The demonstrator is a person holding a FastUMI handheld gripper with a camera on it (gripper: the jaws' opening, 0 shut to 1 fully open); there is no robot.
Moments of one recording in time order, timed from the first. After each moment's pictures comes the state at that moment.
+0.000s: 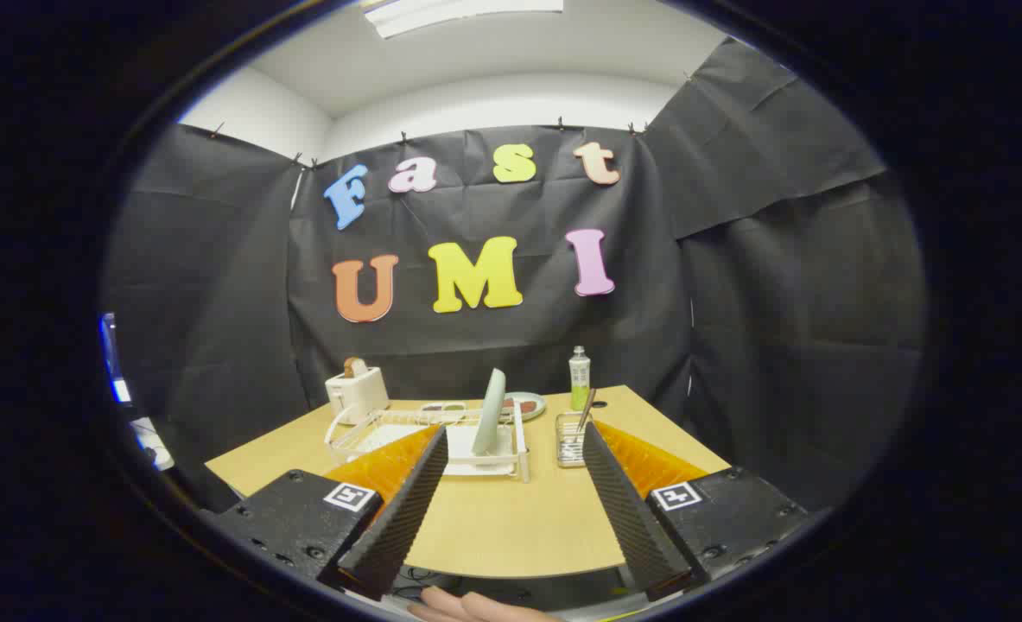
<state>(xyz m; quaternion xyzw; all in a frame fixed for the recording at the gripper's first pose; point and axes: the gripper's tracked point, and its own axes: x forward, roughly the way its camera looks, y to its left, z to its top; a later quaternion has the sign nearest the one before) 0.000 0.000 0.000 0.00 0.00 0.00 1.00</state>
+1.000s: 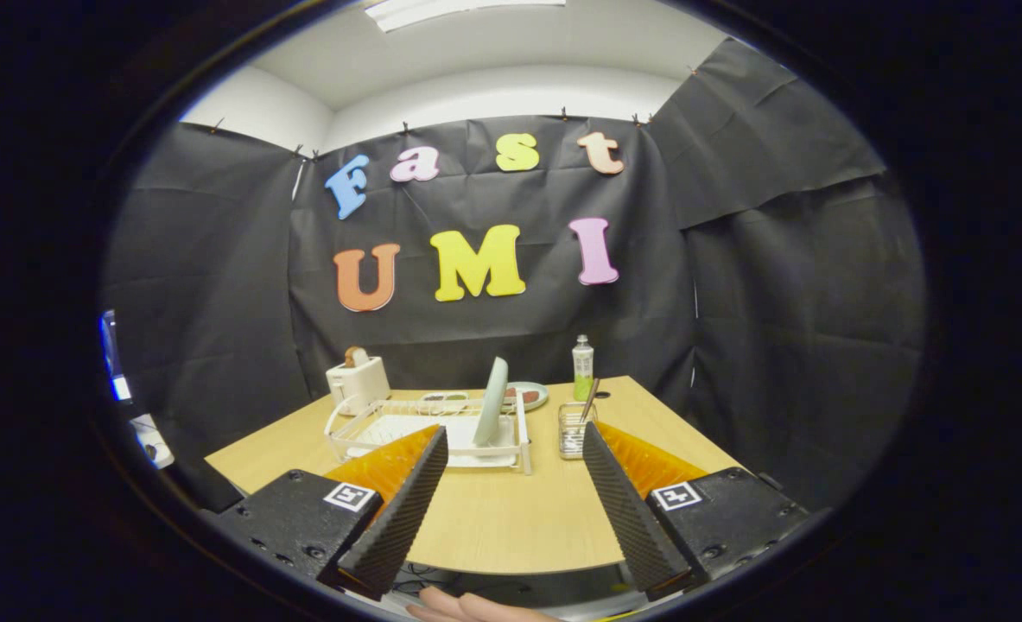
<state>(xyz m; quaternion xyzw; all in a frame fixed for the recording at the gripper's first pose) 0.013 0.001 -0.010 0.00 0.02 0.00 1.00</state>
